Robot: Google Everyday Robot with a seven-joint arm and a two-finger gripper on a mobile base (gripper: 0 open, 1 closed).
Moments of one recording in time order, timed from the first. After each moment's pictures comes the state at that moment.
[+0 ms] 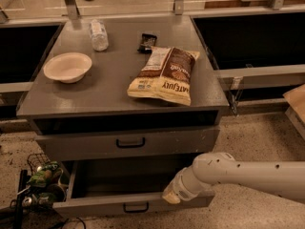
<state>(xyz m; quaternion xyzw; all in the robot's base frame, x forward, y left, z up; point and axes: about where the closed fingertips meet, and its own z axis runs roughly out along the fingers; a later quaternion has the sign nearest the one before) 0.430 -0.060 0.464 -0.51 0.82 0.19 0.15</state>
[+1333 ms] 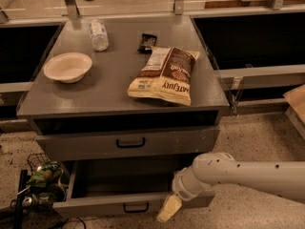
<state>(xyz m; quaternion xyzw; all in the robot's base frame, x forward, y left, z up) 0.430 -0.060 0.464 -0.51 0.82 0.19 0.15</state>
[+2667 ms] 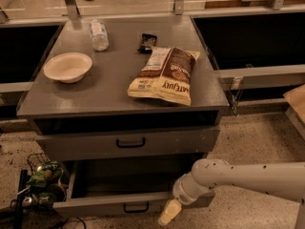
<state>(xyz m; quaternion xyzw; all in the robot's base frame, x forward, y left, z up) 0.430 -0.066 0.401 -0.49 0.83 0.22 0.12</state>
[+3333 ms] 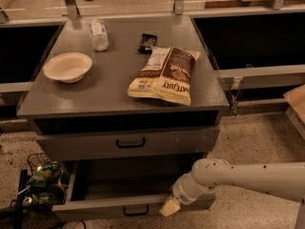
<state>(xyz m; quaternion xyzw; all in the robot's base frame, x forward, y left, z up) 0.430 -0.066 0.401 -0.49 0.83 0.22 0.12</state>
